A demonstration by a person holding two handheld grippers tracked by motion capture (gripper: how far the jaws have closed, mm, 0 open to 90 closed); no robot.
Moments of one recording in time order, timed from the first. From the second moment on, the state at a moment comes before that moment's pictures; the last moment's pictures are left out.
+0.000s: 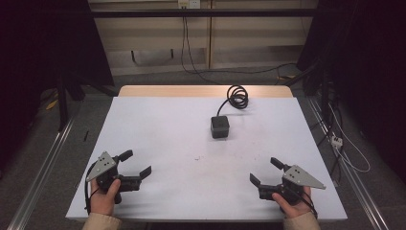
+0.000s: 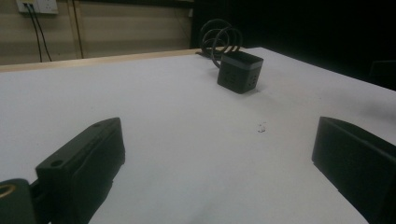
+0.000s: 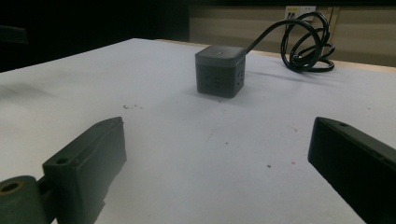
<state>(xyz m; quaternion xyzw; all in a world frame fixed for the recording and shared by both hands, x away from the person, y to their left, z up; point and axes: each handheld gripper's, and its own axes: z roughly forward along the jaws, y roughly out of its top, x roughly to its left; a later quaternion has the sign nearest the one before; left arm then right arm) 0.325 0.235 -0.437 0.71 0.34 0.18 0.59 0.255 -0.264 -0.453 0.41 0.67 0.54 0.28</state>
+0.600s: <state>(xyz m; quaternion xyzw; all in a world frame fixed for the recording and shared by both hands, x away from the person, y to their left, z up) 0.325 0.236 -0.436 0.71 0.33 0.18 0.59 0.274 -0.251 -0.444 0.41 0.68 0.54 0.28</state>
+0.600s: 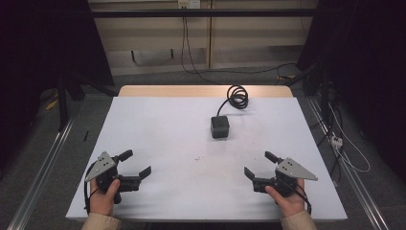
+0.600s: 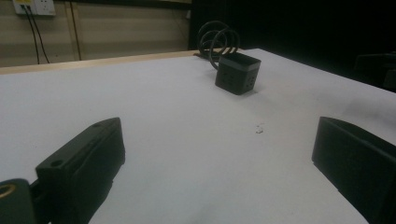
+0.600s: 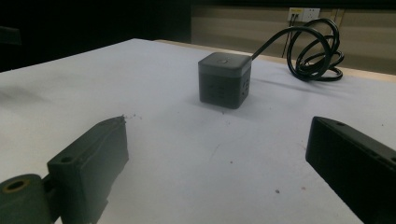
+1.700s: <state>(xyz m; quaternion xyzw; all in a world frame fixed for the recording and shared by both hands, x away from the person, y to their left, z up) 0.324 0.237 -0.435 0.72 0.32 0.18 0.59 0.309 -0.228 -0.436 0.40 0.69 0.54 0.28</state>
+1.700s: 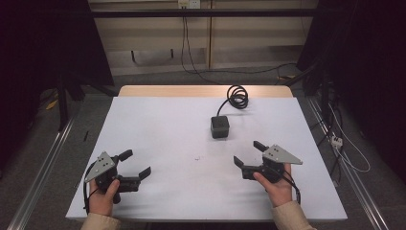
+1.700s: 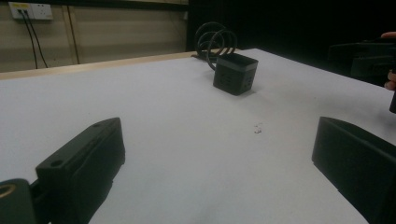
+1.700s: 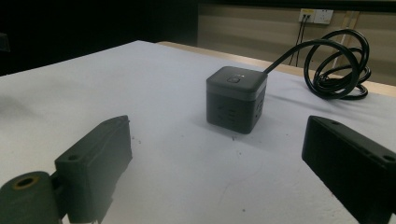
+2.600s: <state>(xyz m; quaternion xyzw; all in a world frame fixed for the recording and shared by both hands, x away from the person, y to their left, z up) 0.325 0.236 -0.435 0.72 0.32 0.18 0.59 0.337 -0.213 -0.434 0.41 0.69 0.53 0.26</state>
